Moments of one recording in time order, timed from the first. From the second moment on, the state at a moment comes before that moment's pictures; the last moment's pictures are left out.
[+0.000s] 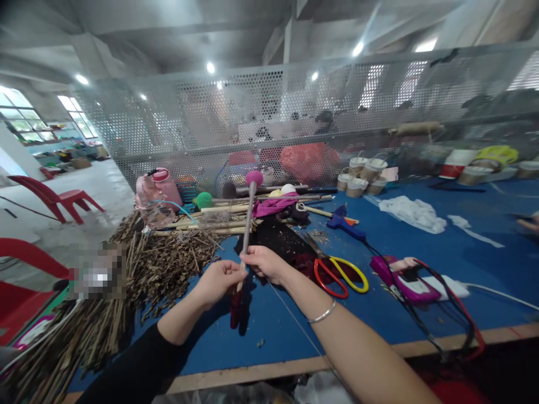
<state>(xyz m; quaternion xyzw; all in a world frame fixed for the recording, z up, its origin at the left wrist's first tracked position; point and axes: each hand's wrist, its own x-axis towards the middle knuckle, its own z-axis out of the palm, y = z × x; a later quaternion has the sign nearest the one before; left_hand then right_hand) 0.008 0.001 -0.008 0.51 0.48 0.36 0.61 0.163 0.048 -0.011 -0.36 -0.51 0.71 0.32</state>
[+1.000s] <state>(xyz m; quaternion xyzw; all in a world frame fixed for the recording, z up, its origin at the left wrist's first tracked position) 0.010 -0.002 -0.004 0.49 0.45 0.38 0.65 0.156 0.049 -0.019 -0.33 -0.48 0.72 0.36</state>
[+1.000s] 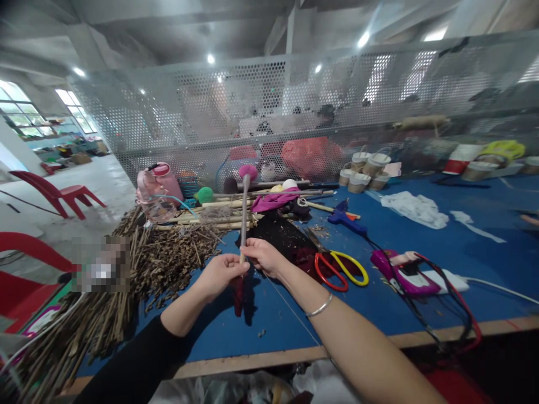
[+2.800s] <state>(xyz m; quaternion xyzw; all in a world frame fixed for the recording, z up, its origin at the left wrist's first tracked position) -0.005 0.003 0.002 0.59 0.56 0.37 0.45 0.146 0.045 -0.015 -0.36 -0.45 0.74 0.34</state>
